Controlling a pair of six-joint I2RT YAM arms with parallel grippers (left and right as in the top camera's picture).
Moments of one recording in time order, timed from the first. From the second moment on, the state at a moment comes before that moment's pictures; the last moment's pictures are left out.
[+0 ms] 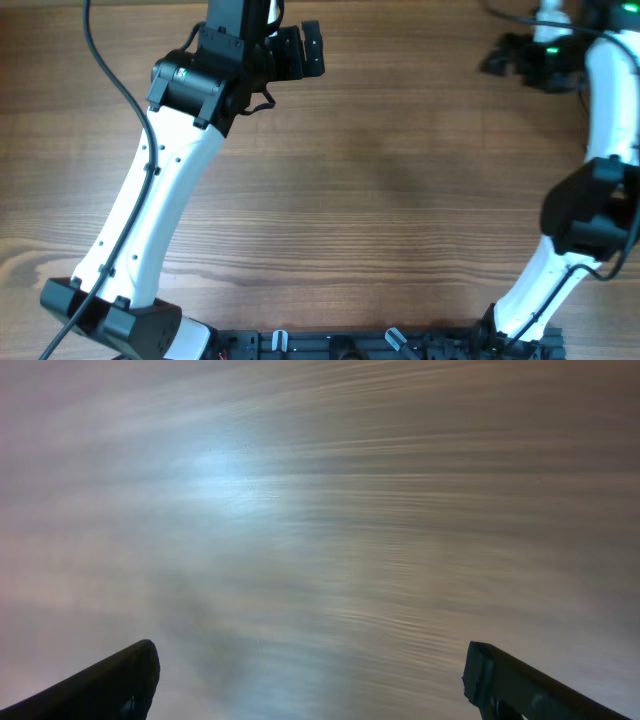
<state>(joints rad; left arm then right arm) -0.39 1.66 1.82 -0.88 0.01 -0.40 -0.21 2.11 2.06 -1.27 -0.41 -0.10</state>
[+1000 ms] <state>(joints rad) -0.39 1.22 1.82 -1.13 -0.04 -0.40 0.23 1.23 2.05 -1.52 -0.31 -0.05</state>
